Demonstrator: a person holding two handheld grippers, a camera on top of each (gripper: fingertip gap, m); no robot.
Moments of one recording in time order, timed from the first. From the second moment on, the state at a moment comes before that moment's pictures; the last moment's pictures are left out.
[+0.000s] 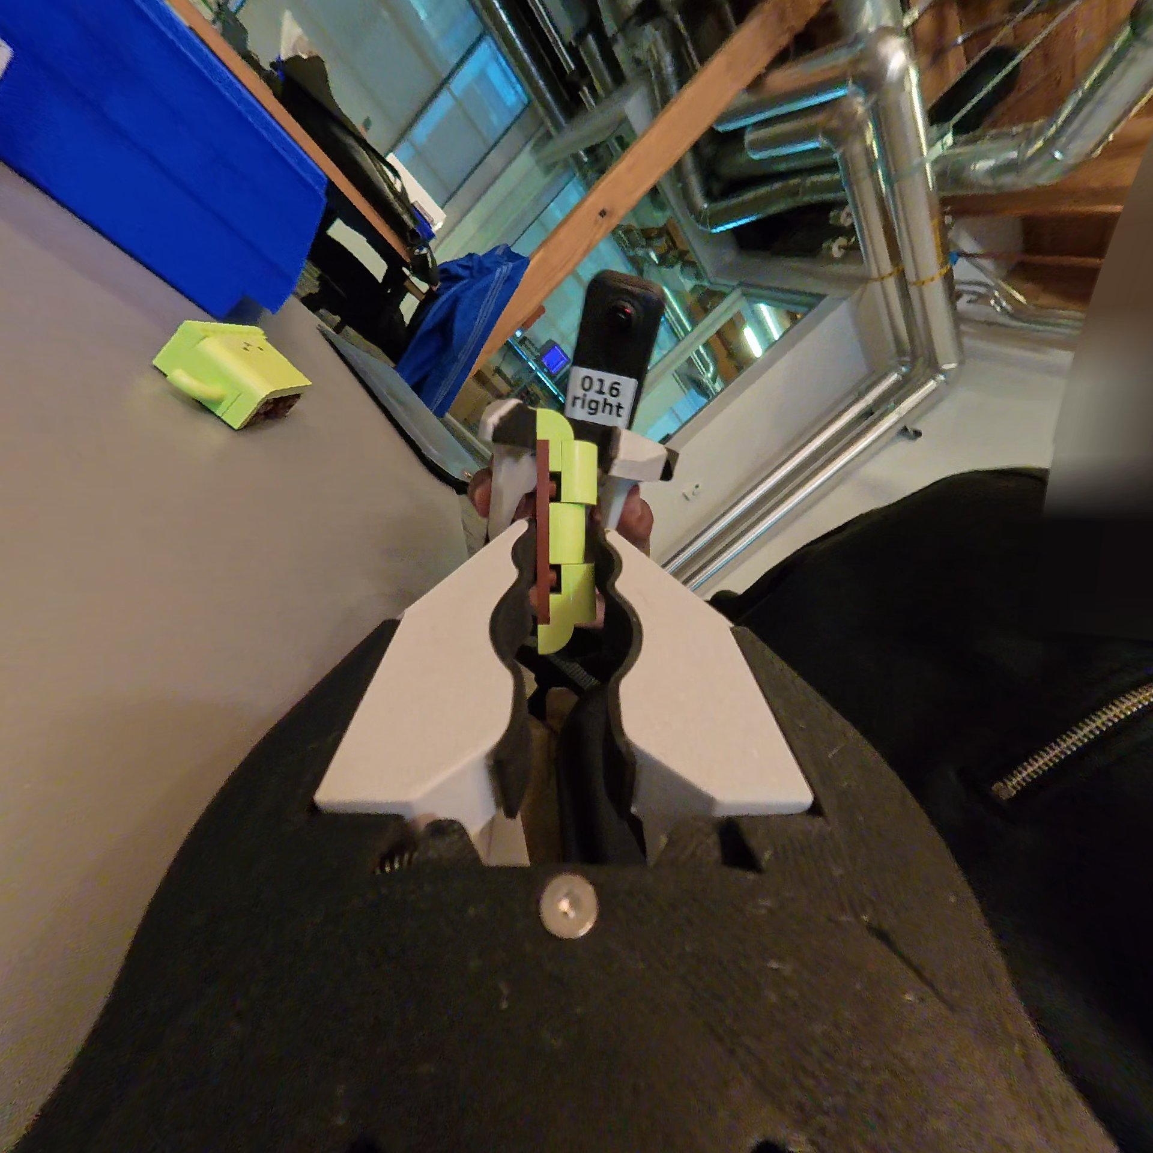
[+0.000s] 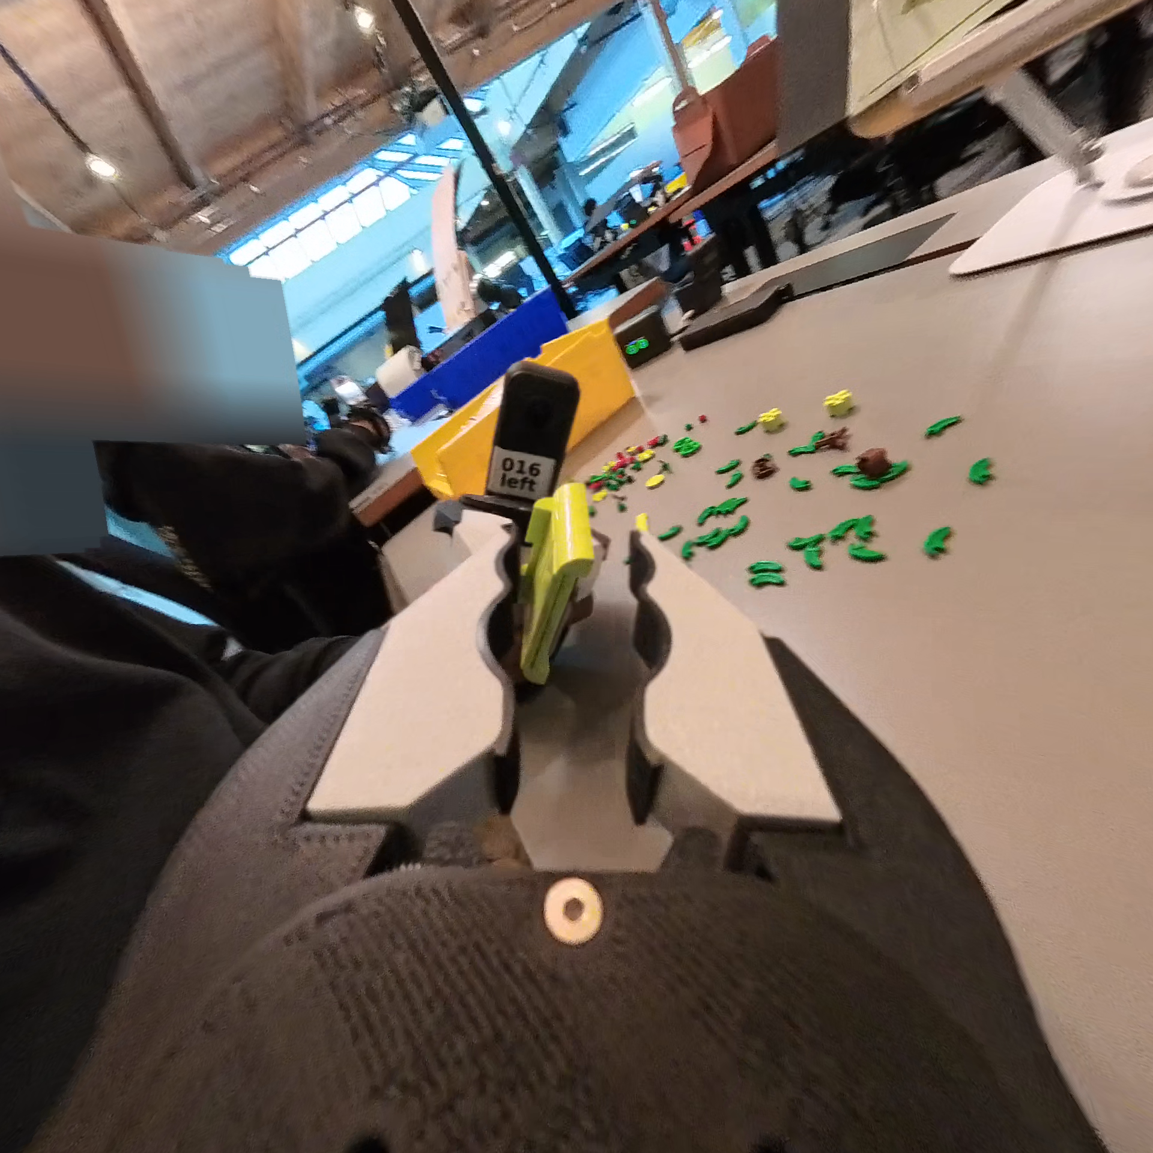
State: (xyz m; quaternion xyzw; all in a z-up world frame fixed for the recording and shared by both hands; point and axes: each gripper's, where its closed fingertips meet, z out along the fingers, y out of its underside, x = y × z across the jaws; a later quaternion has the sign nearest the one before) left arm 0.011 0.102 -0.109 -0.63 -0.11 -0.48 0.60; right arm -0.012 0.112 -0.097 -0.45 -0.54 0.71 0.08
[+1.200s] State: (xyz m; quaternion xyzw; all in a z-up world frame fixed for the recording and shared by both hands) left arm 0.006 0.101 -0.101 -0.60 -0.11 -0.48 0.63; right arm -0.006 0.111 -0.089 -0.42 -0.55 0.72 0.04
